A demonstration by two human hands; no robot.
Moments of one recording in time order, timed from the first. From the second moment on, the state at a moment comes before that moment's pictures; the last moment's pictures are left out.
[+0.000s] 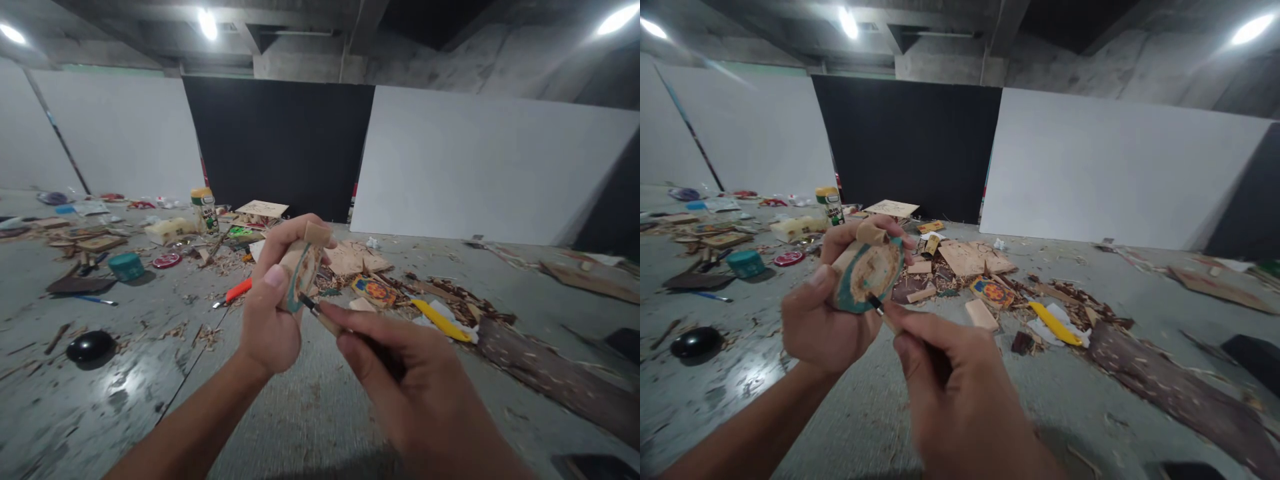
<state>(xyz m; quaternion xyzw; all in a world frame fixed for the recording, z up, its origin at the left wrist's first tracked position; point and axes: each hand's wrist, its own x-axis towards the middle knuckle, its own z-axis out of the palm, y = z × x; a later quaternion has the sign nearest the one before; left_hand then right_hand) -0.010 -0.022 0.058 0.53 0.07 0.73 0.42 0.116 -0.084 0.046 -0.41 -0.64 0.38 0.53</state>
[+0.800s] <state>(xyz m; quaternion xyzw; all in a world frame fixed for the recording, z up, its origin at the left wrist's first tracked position) -0.002 -0.023 0.069 0.42 0.06 0.66 0.61 0.138 -0.079 0.067 -0.46 -0.74 0.22 0.44</state>
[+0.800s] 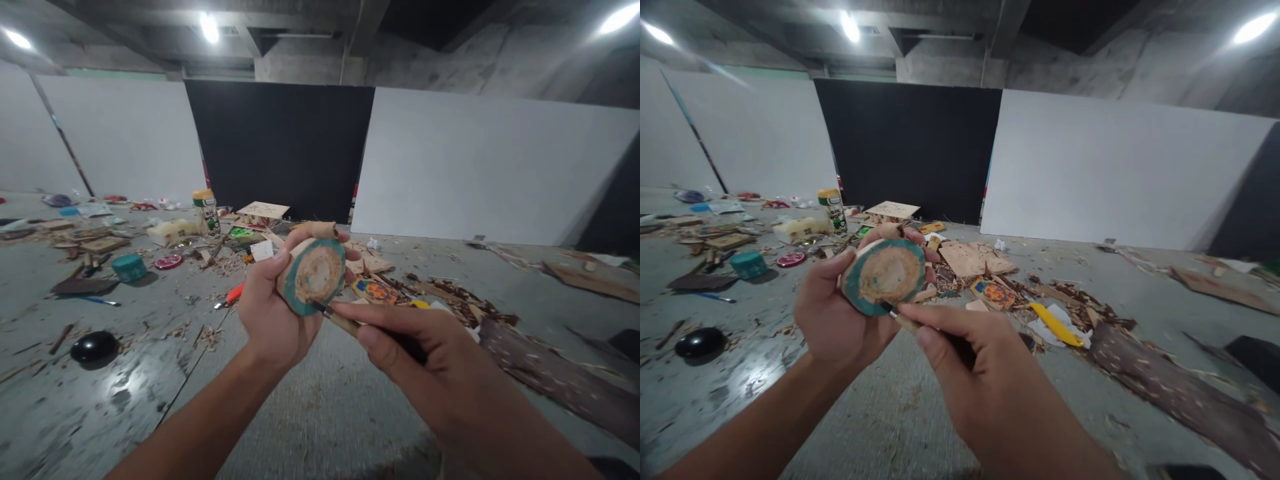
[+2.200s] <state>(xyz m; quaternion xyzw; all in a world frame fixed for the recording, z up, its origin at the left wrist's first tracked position) -0.010 -0.021 0.064 0.49 0.06 0.72 0.48 0.118 -0.070 0.048 -0.39 -0.49 0.63 0.46</state>
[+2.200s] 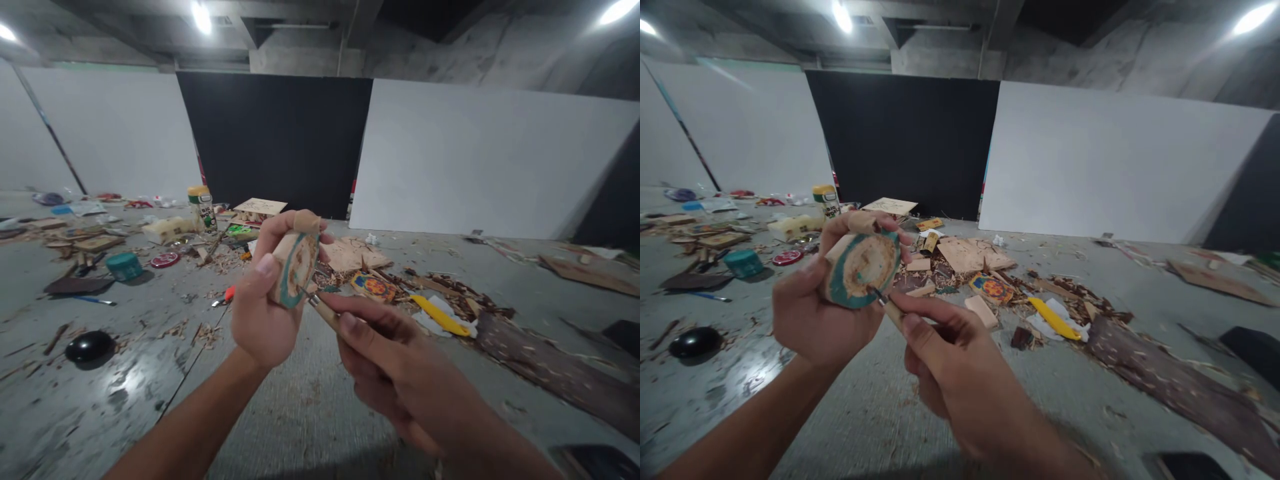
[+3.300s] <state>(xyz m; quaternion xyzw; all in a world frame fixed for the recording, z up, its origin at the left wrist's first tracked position) -0.014 -0.013 0.059 0.52 0.04 0.71 0.48 0.122 -0.068 0.051 -0.45 -0.63 0.43 0.46</state>
